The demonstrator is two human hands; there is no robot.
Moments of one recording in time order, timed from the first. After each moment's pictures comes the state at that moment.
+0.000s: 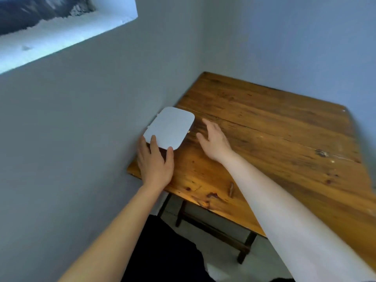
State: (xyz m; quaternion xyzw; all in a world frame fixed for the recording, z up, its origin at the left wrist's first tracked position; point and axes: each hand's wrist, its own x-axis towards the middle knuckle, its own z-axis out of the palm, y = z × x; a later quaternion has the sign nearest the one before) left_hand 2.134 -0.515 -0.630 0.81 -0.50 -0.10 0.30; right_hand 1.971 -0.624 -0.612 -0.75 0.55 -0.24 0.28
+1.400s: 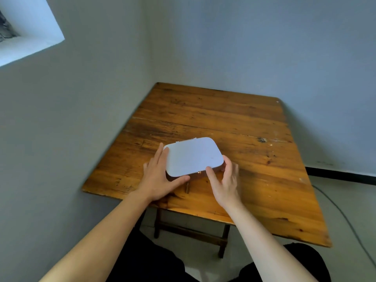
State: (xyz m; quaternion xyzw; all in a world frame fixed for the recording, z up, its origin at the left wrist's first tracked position) left_hand 2.050 -0.528 -0.647 0.63 -0.73 -0.16 0.22; right_hand 1.825 -0.502 -0.666 -0.56 0.68 -0.40 0.25
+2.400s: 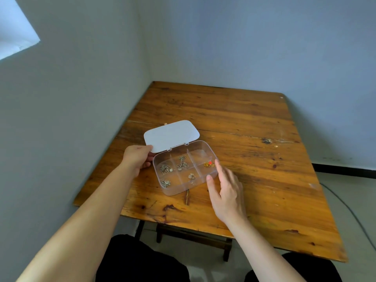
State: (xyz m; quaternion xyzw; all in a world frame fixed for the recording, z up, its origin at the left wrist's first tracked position) left_hand 2.081 -0.625 -0.615 0.72 -0.31 -0.47 0.40; right_hand 1.829 -0.501 -0.664 -0.64 0.67 -0.35 0.15
